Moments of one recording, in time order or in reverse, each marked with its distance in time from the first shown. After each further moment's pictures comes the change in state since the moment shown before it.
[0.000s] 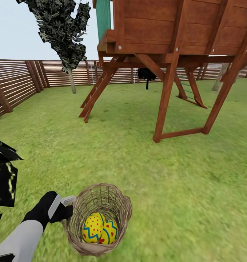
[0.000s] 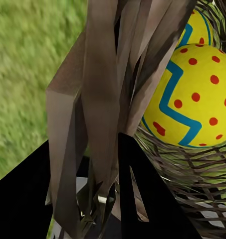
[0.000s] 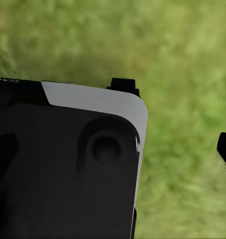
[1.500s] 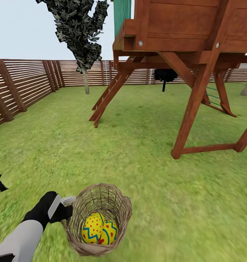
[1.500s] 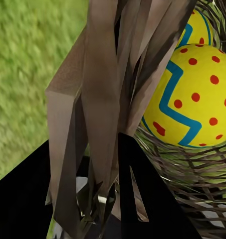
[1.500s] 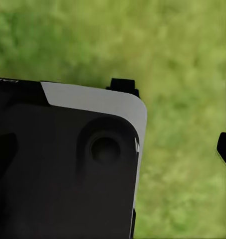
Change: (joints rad) left arm 0.000 0.001 0.000 0.001 -0.005 0.000 0.000; right arm 0.000 -0.001 0.000 0.000 0.001 -0.002 0.000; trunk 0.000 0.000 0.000
